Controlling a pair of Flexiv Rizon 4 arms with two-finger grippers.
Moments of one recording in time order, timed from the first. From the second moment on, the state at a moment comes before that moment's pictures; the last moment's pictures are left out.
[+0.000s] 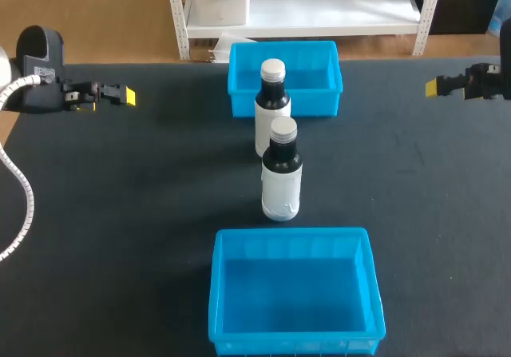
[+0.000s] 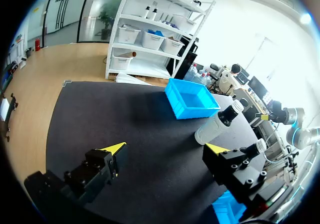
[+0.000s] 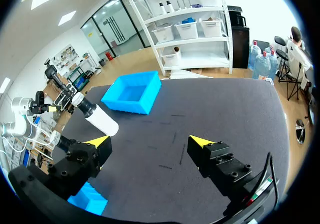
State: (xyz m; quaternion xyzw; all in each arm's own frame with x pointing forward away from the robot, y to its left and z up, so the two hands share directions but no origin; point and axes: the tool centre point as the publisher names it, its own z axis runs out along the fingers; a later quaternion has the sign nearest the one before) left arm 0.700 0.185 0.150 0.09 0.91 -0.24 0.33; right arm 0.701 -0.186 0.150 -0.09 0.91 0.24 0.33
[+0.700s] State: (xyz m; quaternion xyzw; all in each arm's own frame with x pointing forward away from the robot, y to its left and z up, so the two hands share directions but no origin) left arm 0.700 0.185 0.150 0.09 0.91 -0.24 0.33; right arm 0.698 -0.181 0.153 -0.17 0.90 0.22 0.34
